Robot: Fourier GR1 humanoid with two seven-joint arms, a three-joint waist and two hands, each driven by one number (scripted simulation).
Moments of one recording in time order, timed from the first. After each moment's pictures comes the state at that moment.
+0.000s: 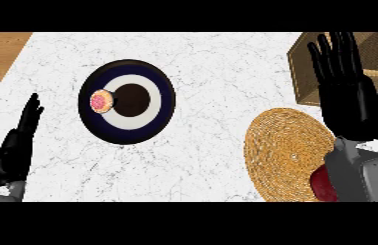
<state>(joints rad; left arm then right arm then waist) -0.01 0.60 -0.18 -1.38 0.17 0.41 -0.17 -0.31 -0.24 0.00 -1.70 -0.38 -0.14 -0.04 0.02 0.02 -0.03</state>
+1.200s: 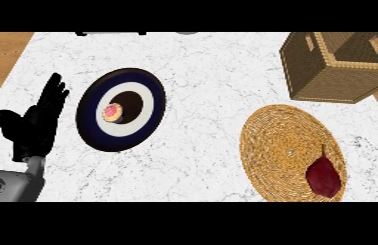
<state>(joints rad) -0.15 0.51 -0.16 -1.46 0.32 0.34 0.05 0.32 -0.46 -0.37 -1.60 -0.16 -0.51 0.18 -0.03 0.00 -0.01</state>
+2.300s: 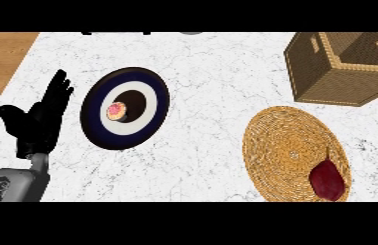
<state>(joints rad) -0.16 0.45 -0.12 -1.48 0.25 0.30 0.11 0.59 -0.49 -0.44 -1.95 -0.29 -0.04 0.54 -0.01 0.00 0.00</state>
